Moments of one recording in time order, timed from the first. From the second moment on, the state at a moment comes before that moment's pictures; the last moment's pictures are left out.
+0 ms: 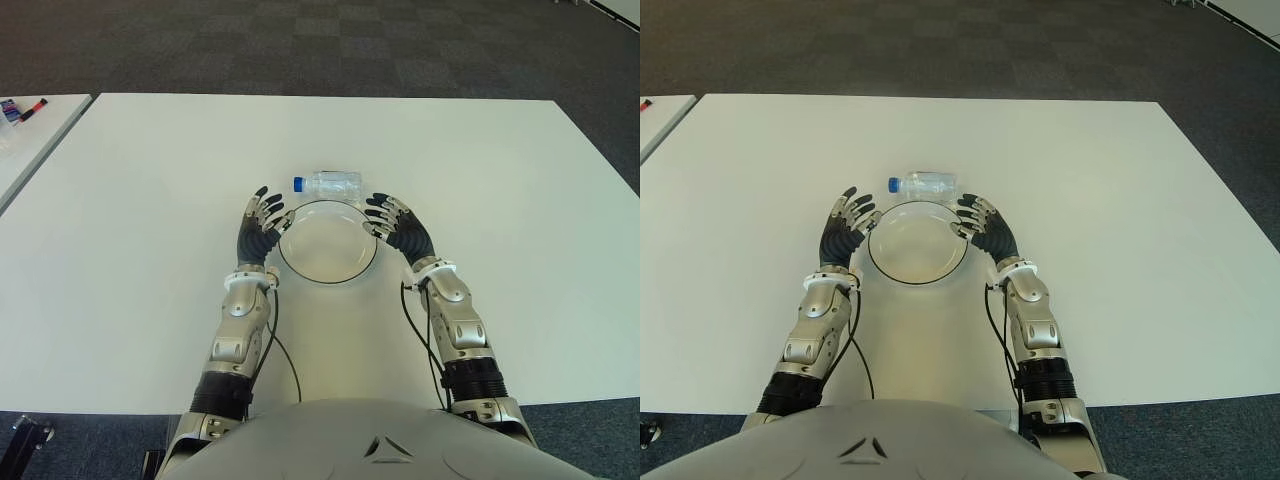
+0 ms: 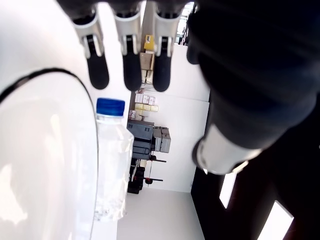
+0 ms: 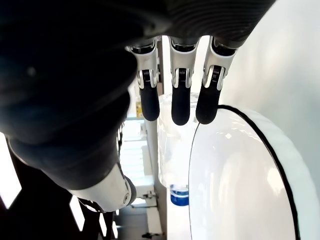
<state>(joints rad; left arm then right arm) 0.08 -0.06 -0.10 0.14 -0.12 -0.13 0.15 -0.03 -0.08 0.05 0.11 0.08 0.09 0.21</state>
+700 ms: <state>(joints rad) 0.06 -0.06 -0.10 0.20 -0.12 -0.16 0.15 -0.30 -0.12 0.05 0.29 -0.06 -0.02 0.11</state>
